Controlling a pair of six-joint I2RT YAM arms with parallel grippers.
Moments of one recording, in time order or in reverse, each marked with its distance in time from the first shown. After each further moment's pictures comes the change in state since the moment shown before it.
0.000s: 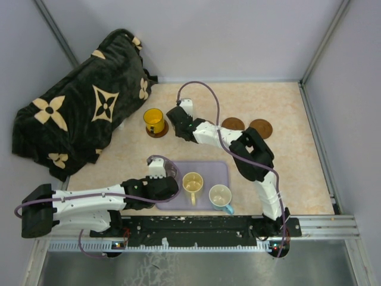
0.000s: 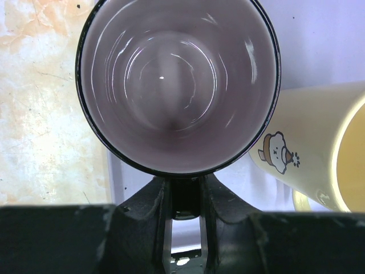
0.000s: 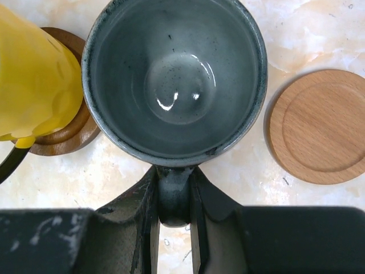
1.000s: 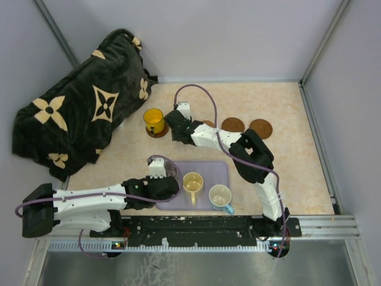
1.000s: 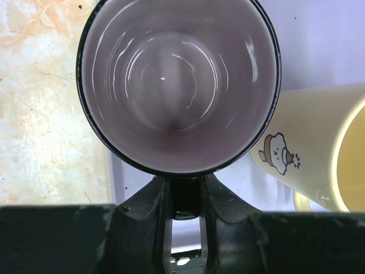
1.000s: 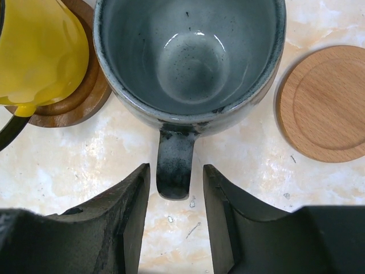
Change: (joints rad) left arm -0.002 0.010 0.009 -0.009 -0.005 -0.002; right arm 0.041 -0.024 -0.022 -0.051 0.002 0.006
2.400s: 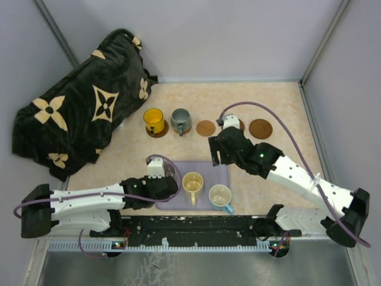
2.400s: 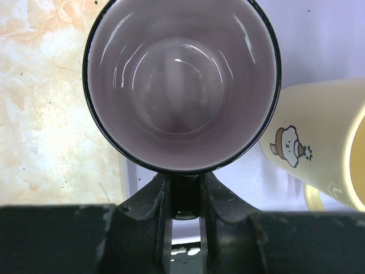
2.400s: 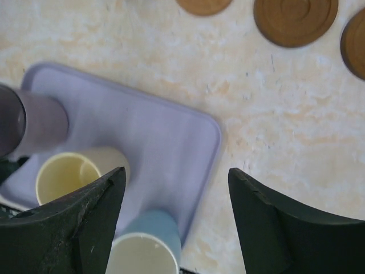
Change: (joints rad) left arm -0.005 -0.027 0.023 -0.085 0.000 -0.001; right arm 0.038 -0.976 -0.530 -0.370 -0.030 -0.124
